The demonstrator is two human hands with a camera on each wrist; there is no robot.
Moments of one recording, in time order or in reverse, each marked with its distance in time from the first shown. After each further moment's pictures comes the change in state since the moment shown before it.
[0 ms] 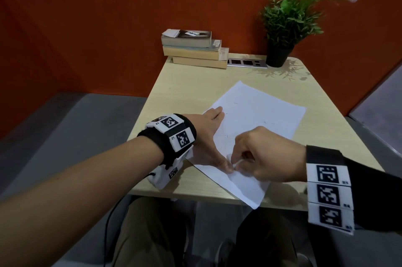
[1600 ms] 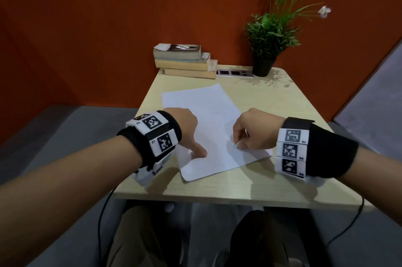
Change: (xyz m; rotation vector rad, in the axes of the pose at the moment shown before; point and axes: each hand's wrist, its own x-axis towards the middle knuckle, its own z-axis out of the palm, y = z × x) left_hand -0.032 0.014 -0.031 0.323 0.105 -0.174; right_hand 0.024 0.036 -0.033 -0.114 -0.006 0.194
